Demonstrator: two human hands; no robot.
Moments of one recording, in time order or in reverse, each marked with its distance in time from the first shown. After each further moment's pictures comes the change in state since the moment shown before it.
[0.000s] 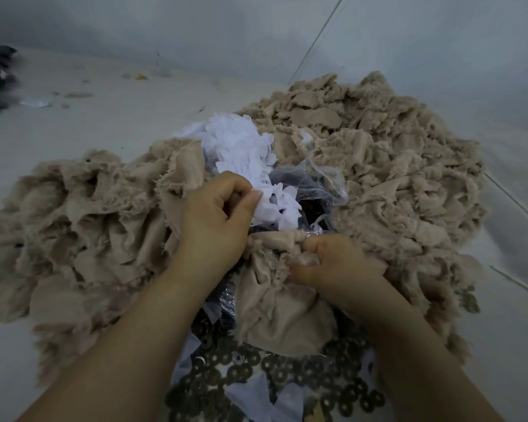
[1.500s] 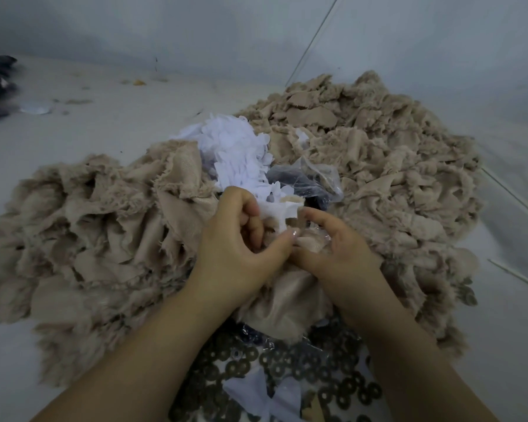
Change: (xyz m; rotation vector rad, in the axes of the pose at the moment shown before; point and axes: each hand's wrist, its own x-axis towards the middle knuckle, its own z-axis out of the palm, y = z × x) left_hand -0.032 0.013 0.011 -0.067 -0.131 -0.012; right_hand -0.014 -0.003 0.007 0.404 0.202 -0.007
